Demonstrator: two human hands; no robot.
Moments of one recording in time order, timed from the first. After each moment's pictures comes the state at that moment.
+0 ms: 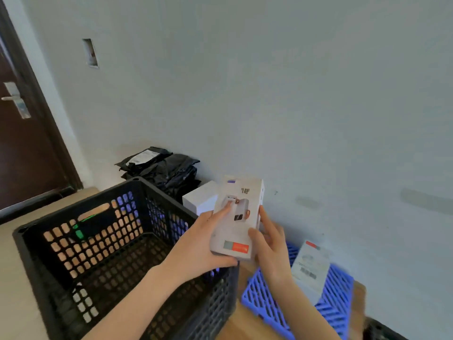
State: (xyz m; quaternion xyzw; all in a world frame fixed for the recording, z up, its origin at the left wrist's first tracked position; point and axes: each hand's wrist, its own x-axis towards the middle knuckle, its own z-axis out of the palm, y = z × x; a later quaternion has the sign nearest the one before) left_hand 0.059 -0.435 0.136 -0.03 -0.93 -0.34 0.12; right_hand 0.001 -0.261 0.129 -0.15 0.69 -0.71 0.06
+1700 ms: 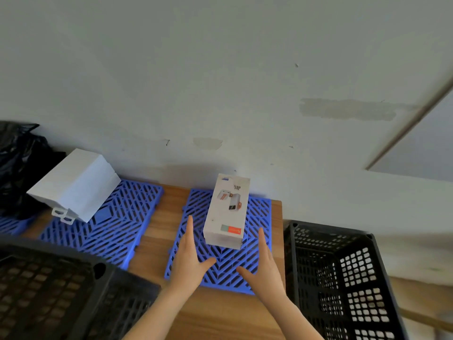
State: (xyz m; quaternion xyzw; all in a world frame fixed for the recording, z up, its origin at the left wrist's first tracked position) left_hand -0.064 -0.276 -0.059 0.04 -0.90 -0.42 -0.07; right_hand -0.039 -0.082 -0.070 0.09 0.89 -0.44 0.12
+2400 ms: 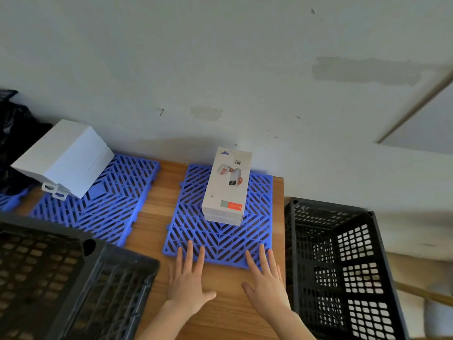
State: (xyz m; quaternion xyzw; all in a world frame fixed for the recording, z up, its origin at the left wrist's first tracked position) left_hand 0.005 -0.281 -0.130 -0.01 -0.94 -0.07 -0.34; right_hand 0.028 -0.068 -0.145 -0.01 0.96 -0.13 0.24
